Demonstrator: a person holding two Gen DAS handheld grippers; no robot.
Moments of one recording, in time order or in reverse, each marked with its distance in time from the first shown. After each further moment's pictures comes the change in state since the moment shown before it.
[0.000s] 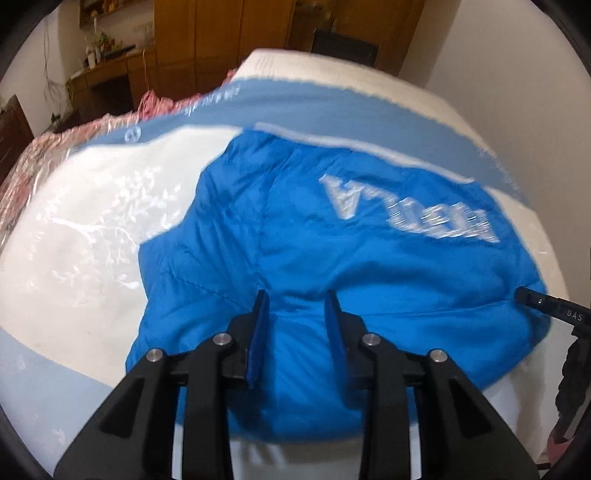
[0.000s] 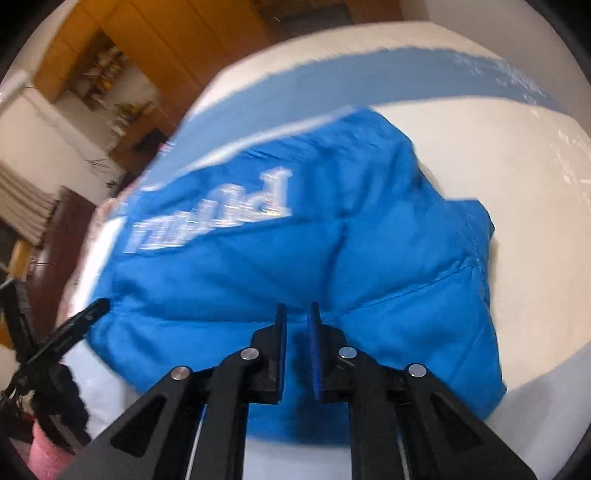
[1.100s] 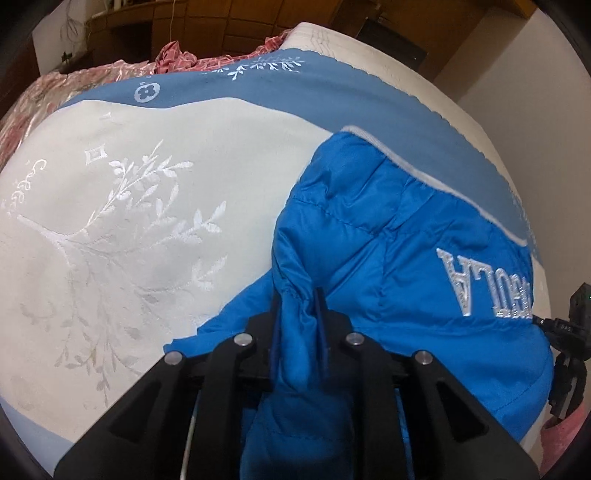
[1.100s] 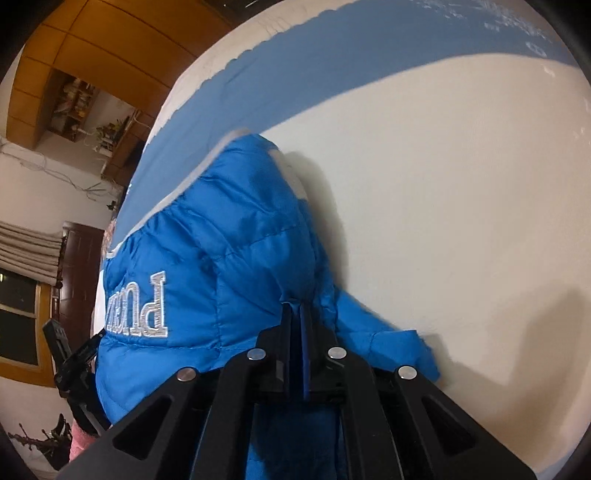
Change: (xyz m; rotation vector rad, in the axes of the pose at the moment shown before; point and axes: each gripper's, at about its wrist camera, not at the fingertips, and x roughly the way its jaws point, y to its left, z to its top) left arm 0.095 0.091 0.073 -0.200 0.128 -0.045; right arm 0.060 -0.114 0.080 0.202 0.143 0.080
